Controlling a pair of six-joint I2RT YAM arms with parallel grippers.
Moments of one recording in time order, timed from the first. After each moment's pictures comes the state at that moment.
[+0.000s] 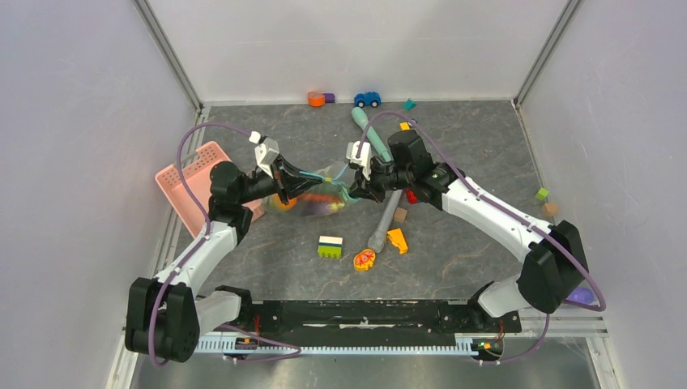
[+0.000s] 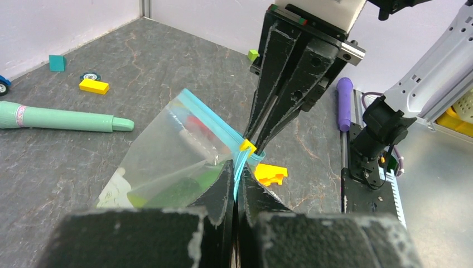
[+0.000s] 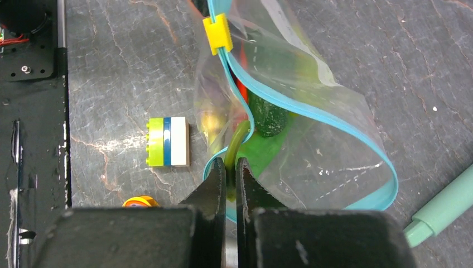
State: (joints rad) left arm -0.19 1.12 0.60 0.68 1.06 -0.34; right arm 0.67 1.46 1.17 -0.29 -0.62 -0.44
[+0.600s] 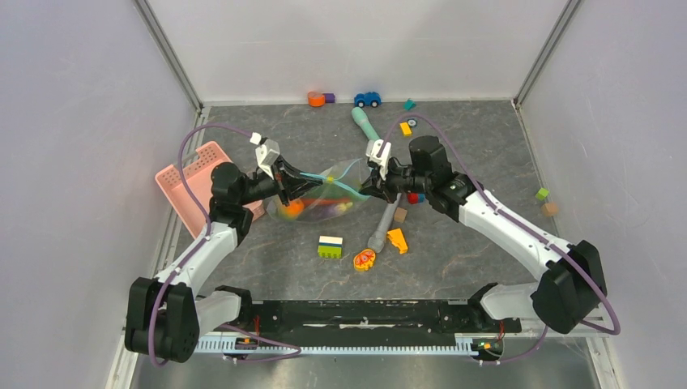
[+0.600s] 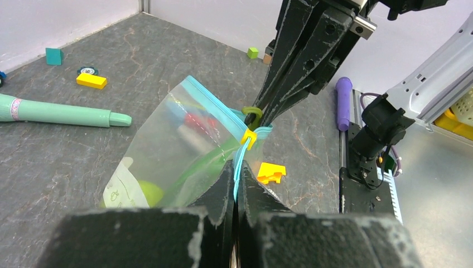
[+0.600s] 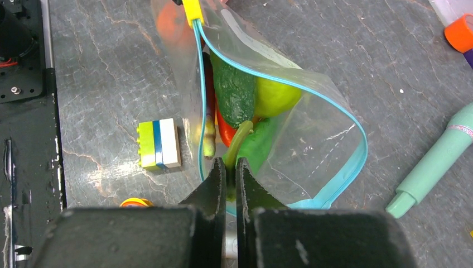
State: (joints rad) left arm -0.19 1.12 0.58 0.68 1.05 -0.34; right arm 0.61 1.32 1.03 -0.17 -0.60 -0.36
